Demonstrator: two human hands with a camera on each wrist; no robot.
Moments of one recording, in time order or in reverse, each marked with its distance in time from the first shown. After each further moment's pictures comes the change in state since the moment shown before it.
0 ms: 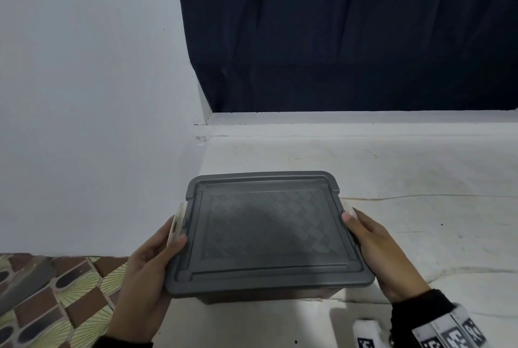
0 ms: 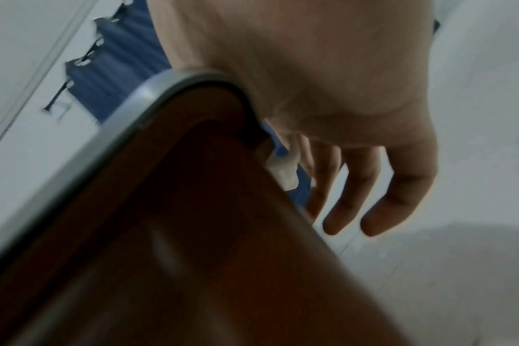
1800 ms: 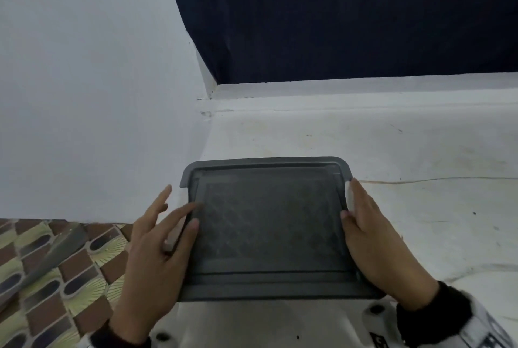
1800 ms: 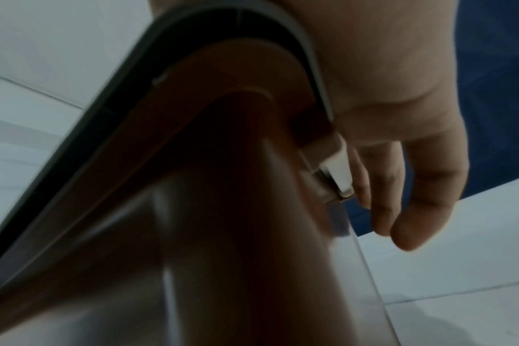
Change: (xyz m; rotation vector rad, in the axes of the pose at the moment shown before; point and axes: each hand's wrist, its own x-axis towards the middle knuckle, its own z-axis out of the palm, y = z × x) left_hand 0.005 0.003 0.011 1.153 0.023 0.422; right_hand 0.017 -0.009 0.010 -0.649 -0.093 -0.124
